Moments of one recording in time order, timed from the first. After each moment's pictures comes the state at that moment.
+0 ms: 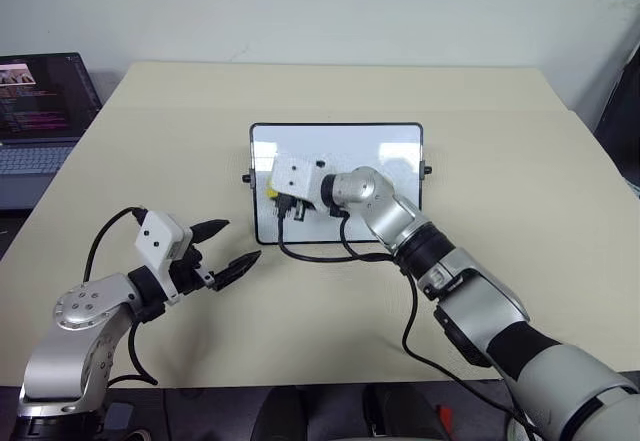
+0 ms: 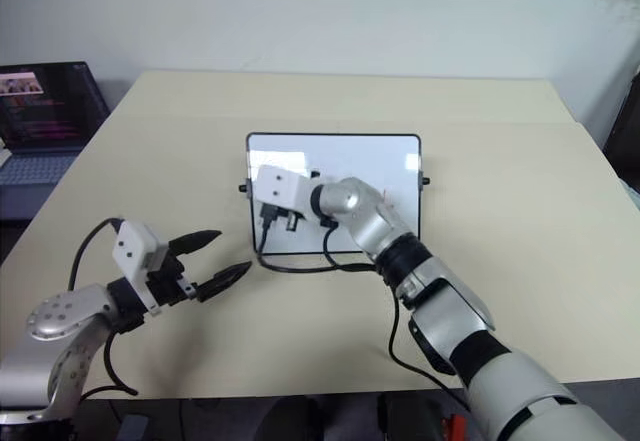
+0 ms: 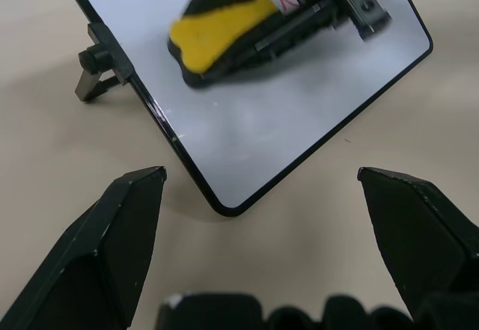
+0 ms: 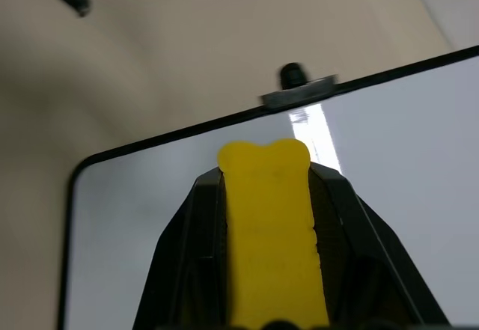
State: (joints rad) left arm 0.05 0.69 0.28 -0.31 -0.46 0.38 -0.83; right arm -1.07 0.00 0.47 0.71 -0.25 0.07 0.68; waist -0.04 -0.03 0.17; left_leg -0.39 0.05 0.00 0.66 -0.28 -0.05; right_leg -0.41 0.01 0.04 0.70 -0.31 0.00
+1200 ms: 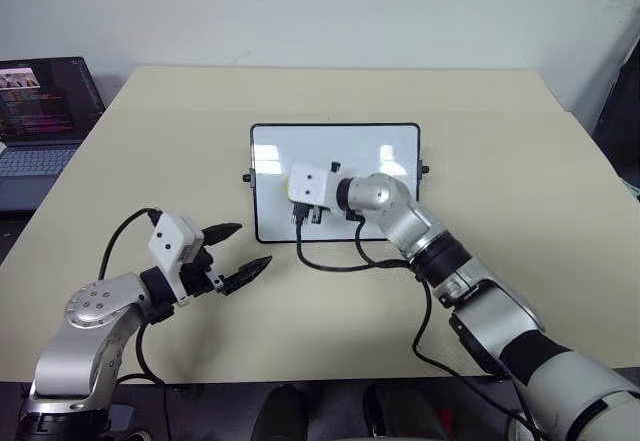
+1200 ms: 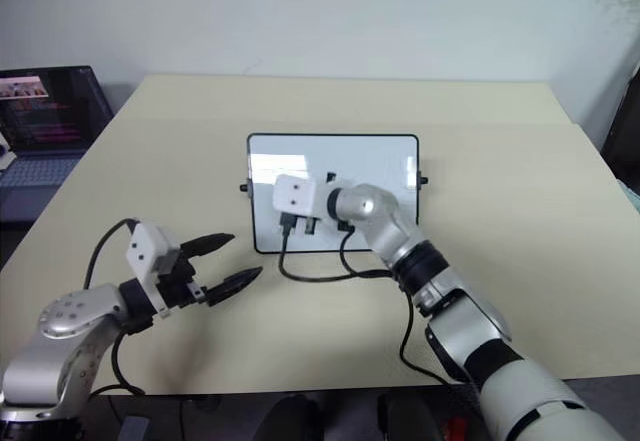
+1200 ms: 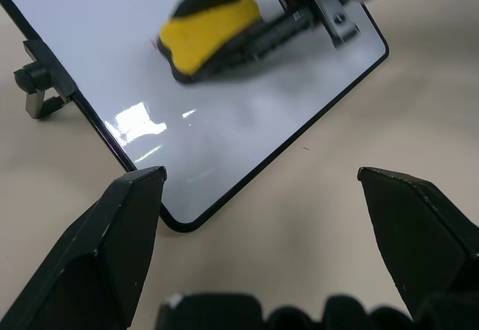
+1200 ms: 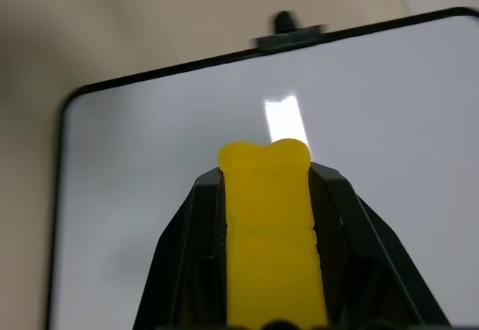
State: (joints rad) left arm 0.03 0.68 0.24 -0.31 -0.47 0.37 -0.86; right arm -0.98 -0.07 0.49 0.57 -0.33 0.09 0.69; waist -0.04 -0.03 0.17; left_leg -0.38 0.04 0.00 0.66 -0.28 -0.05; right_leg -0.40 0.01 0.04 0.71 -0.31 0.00
